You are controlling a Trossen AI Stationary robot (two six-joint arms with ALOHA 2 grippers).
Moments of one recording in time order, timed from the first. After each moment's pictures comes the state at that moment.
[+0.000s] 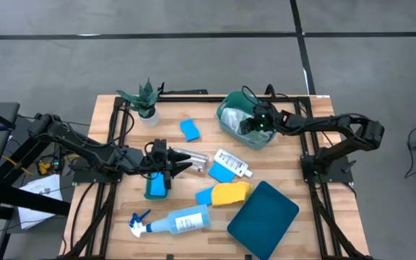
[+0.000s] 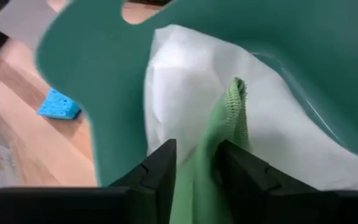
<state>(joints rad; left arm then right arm) -0.36 1.10 0.71 0.28 -0.55 -0.48 -0.52 1.41 0.61 0.10 0.07 0.61</state>
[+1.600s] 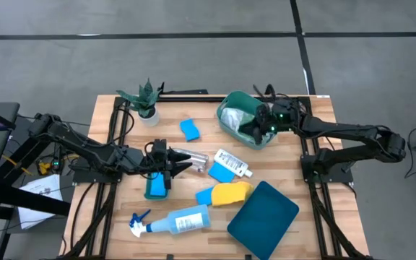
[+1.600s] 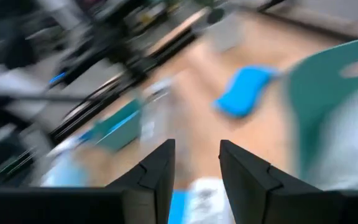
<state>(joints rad) -0.36 1.10 0.71 0.28 -0.55 -0.48 -0.44 1.11 0.61 0.12 -0.35 0.44</state>
